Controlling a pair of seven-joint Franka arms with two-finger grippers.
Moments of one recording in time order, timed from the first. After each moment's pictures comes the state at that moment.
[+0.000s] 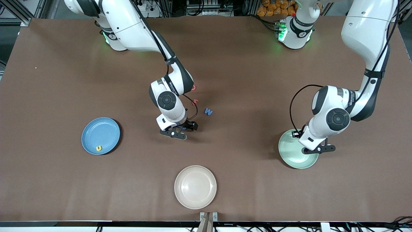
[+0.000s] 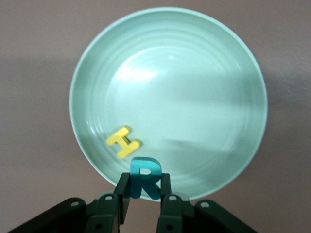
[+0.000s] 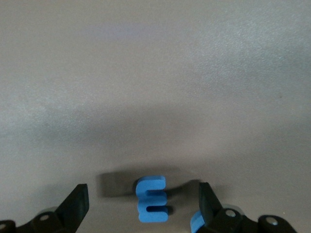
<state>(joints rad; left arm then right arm) 0.01 0.55 -0.19 -1.77 0.22 2.20 -0.38 0.76 0.75 -0.16 -1.66 0.24 2.44 0.72</state>
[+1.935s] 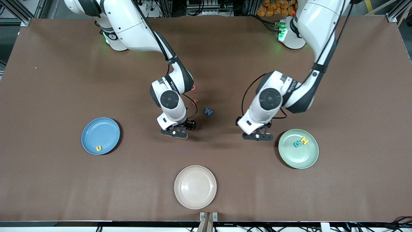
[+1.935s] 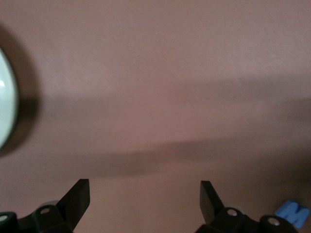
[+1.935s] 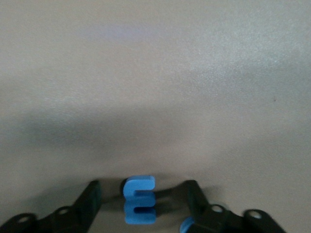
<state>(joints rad) -0.38 0.57 -0.19 -1.69 0.11 2.21 -0.57 0.77 0.75 -0.17 -1.67 0.19 2.44 0.71</state>
